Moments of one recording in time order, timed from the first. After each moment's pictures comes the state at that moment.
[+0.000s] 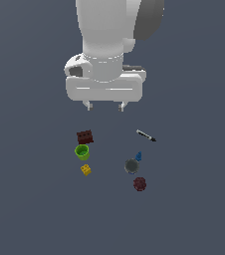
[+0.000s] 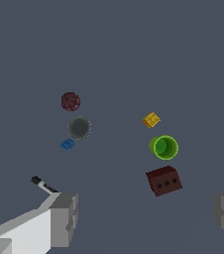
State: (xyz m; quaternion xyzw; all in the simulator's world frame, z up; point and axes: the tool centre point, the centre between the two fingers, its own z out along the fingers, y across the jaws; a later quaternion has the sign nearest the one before) arm 0.006 -0.021 0.330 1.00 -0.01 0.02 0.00
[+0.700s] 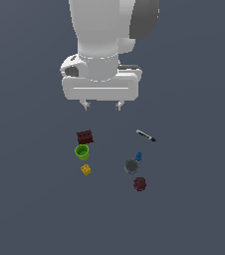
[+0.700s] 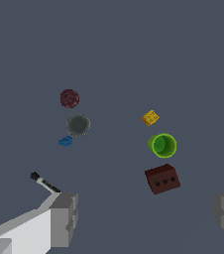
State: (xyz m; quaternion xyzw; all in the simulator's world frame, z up) arm 0.001 -0.030 0.329 1.00 -0.01 0.02 0.00
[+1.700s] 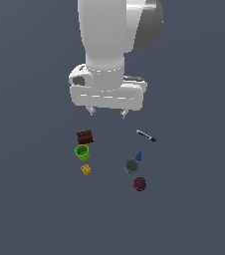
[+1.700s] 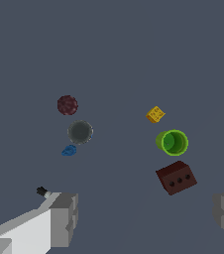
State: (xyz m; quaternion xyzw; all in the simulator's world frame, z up) arm 0.010 -0.015 0.308 1.00 -0.07 0.02 -0.01
